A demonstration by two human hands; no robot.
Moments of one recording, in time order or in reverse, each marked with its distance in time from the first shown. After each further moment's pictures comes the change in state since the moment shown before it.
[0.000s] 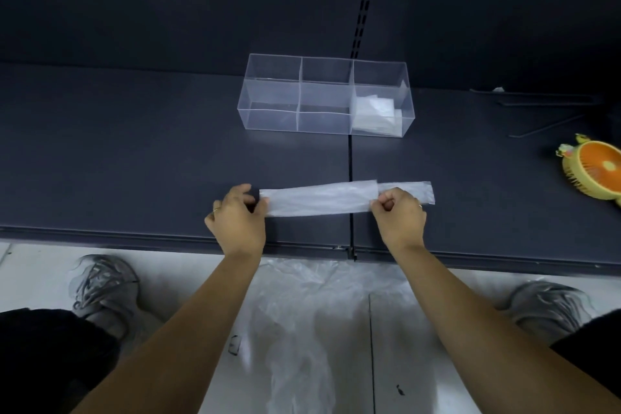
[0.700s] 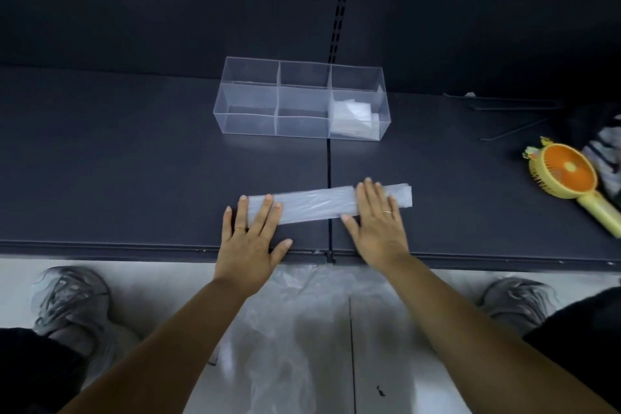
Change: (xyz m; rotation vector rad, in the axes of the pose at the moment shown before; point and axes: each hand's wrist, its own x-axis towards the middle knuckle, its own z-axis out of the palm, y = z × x) left_hand -0.031 -0.015 0.021 0.620 -0.410 0.669; right_hand 0.004 0.041 0.010 -0.559 -0.225 -0.384
